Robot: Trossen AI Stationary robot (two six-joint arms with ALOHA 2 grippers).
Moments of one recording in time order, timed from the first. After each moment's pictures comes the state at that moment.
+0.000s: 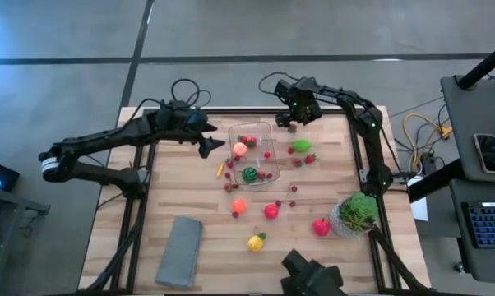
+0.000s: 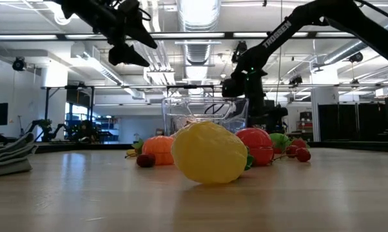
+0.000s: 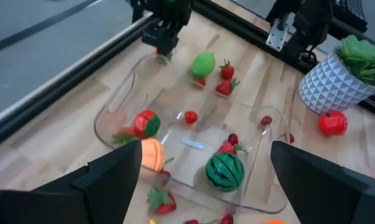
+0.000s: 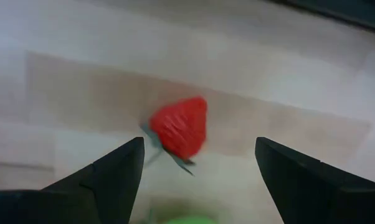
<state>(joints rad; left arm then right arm) 0.42 1.09 0.95 -0.40 0.11 -0.25 -0.76 2.15 1.68 -1.13 0.02 0.57</state>
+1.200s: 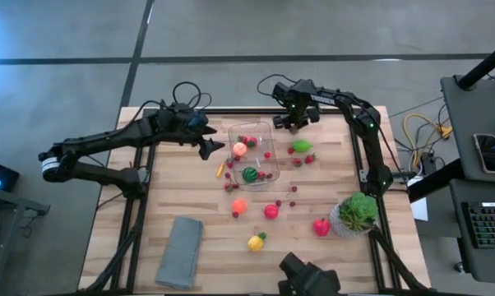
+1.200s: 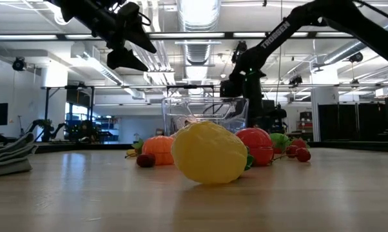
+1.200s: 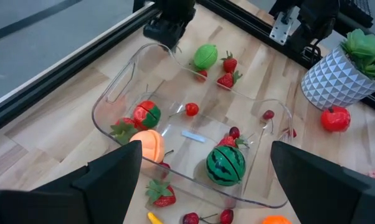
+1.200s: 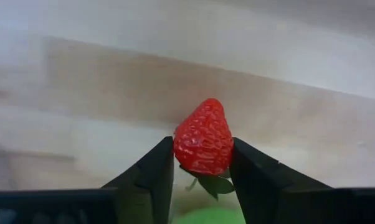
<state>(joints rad) 0.41 1.09 0.93 -0.39 0.12 -0.27 -0.74 2.16 1.68 -1.13 -0.02 0.62</state>
